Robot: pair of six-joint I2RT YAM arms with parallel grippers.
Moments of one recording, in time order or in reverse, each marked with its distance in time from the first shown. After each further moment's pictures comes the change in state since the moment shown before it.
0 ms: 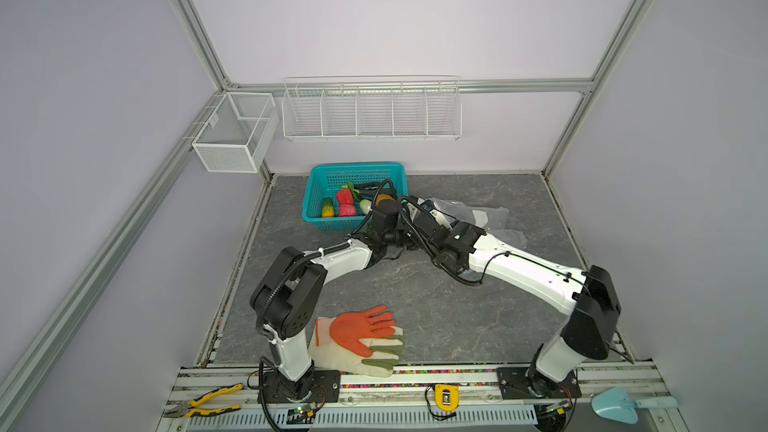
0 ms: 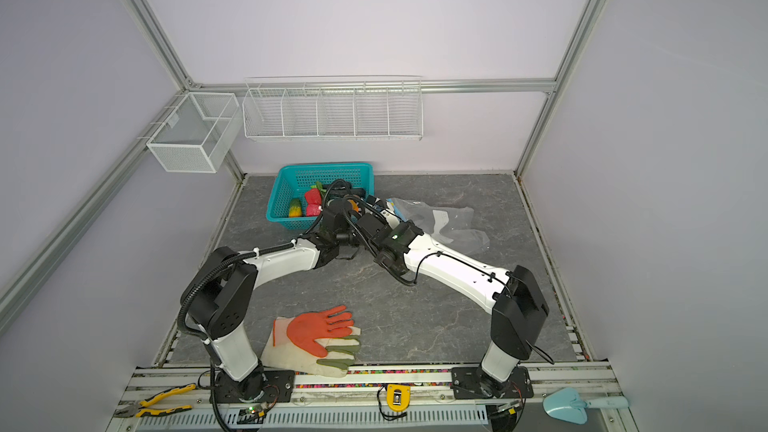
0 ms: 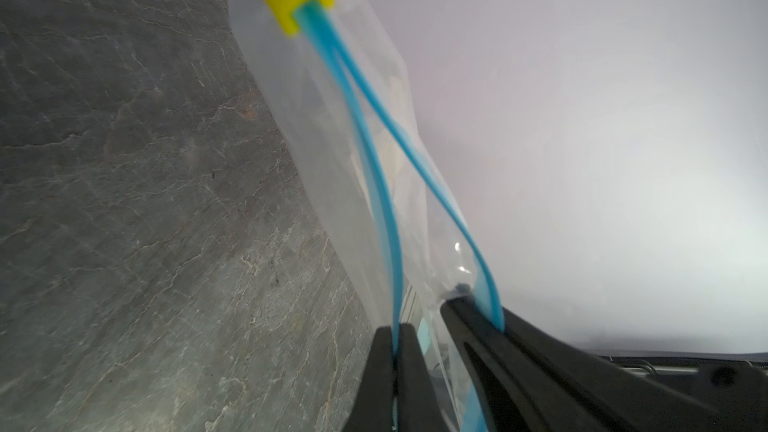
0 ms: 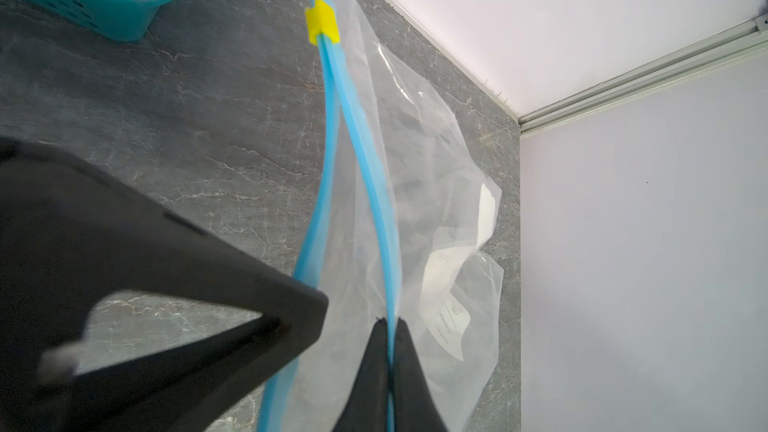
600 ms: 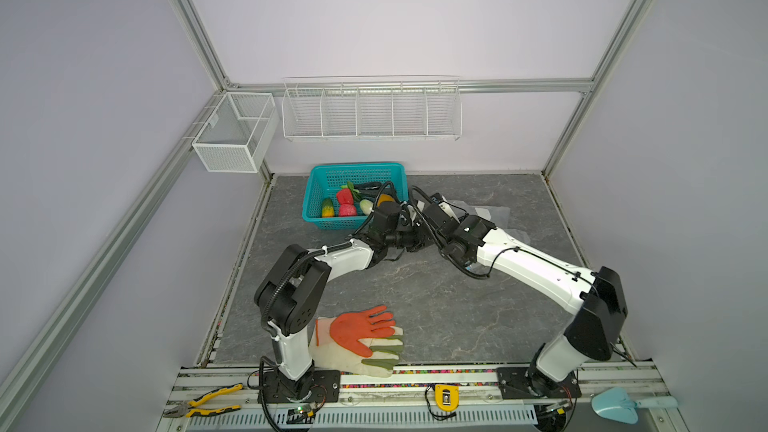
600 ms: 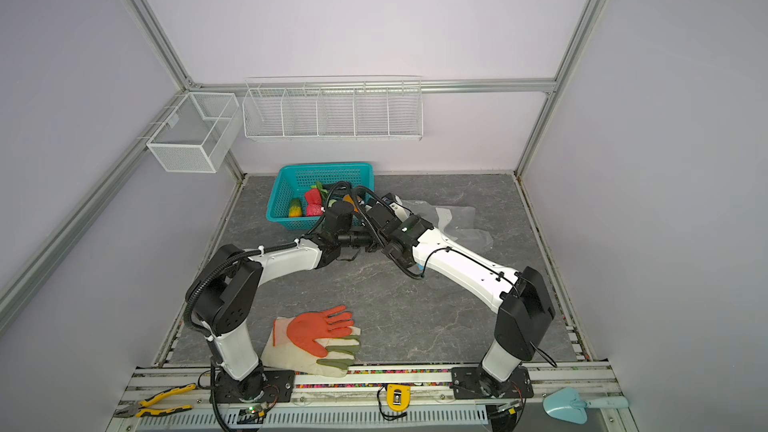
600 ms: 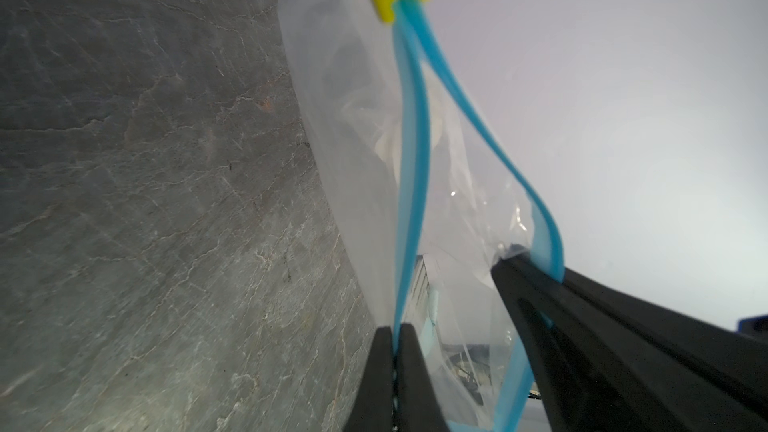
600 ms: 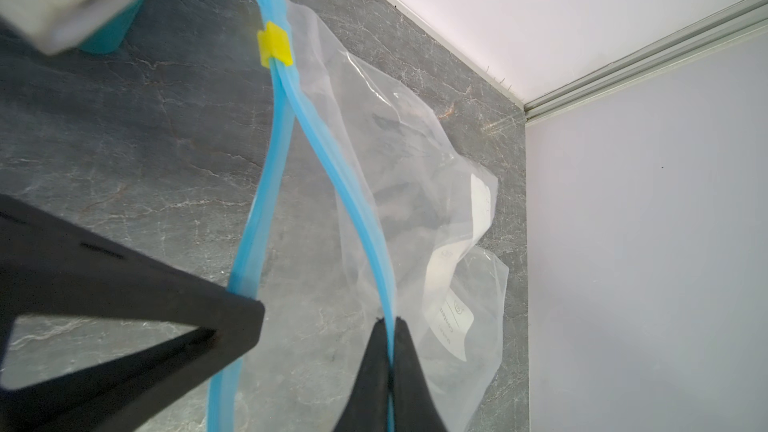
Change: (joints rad) left arm 0.003 0.030 0.000 0.000 -0.006 -0.011; right arm -0.063 -0.025 0.005 0.000 -0.059 -0.012
